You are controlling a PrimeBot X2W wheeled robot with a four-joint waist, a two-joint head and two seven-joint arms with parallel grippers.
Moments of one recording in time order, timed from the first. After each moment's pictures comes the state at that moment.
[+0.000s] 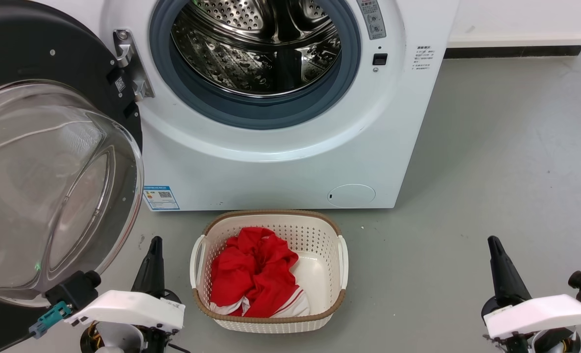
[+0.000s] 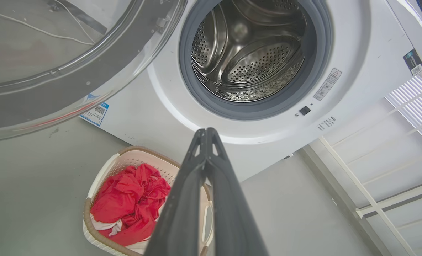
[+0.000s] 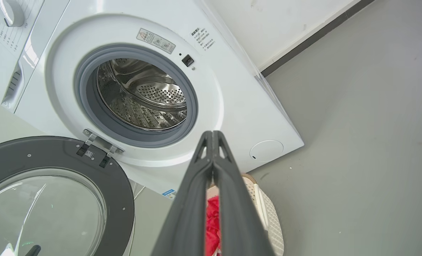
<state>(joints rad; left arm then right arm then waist) -0.08 0.09 -0.01 0.23 -0.75 -0.06 -0.10 0.00 -0.07 -0.03 0.14 0.75 0.13 -0.06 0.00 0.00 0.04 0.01</state>
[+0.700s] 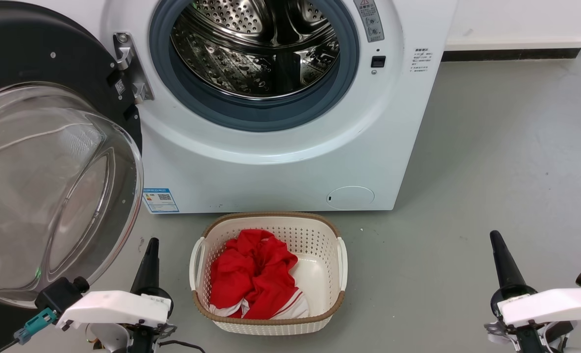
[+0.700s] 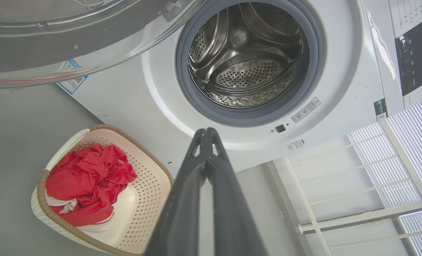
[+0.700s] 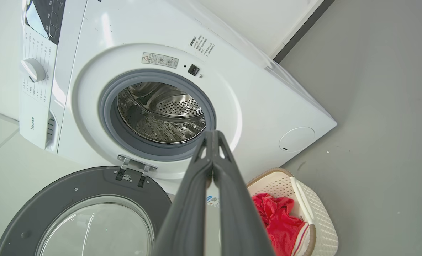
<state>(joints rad) -0.09 0.08 0.03 0.23 -1.02 -0.08 -0.04 -0.04 -0.07 -0.04 0.17 1.03 0.13 -0.02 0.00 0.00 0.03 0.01</state>
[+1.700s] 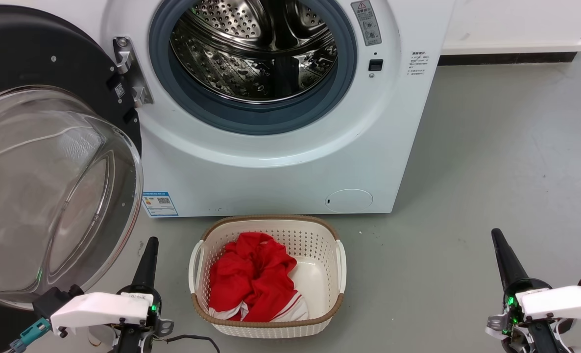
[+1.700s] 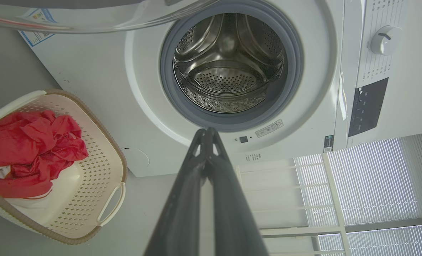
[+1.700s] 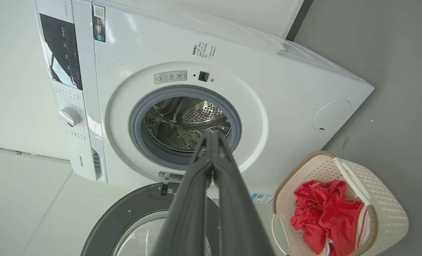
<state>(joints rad) -0.09 0.06 0.07 0.24 -1.32 -0.11 0.04 -0.06 -0.07 -0.06 0.21 1.33 0.13 0.04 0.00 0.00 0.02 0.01</state>
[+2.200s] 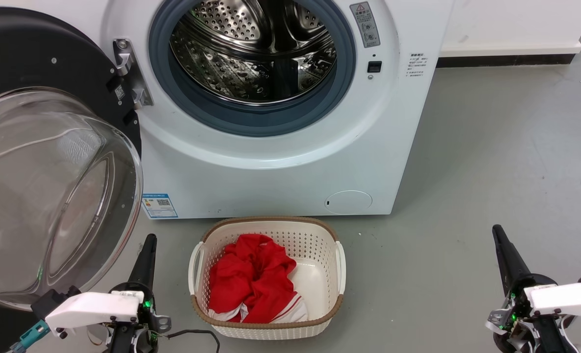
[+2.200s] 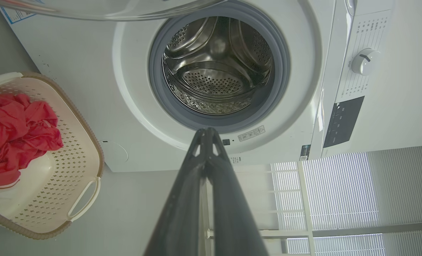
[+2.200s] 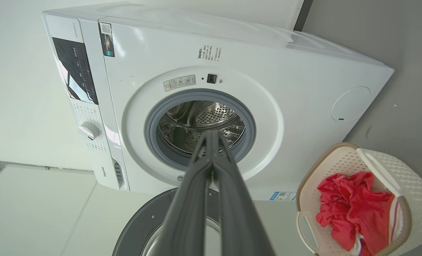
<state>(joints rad) -0.10 0.06 0.09 0.24 -1.44 -0.12 0.07 -0.08 -0.07 -0.07 0.22 1.46 0.13 0.06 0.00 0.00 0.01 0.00</state>
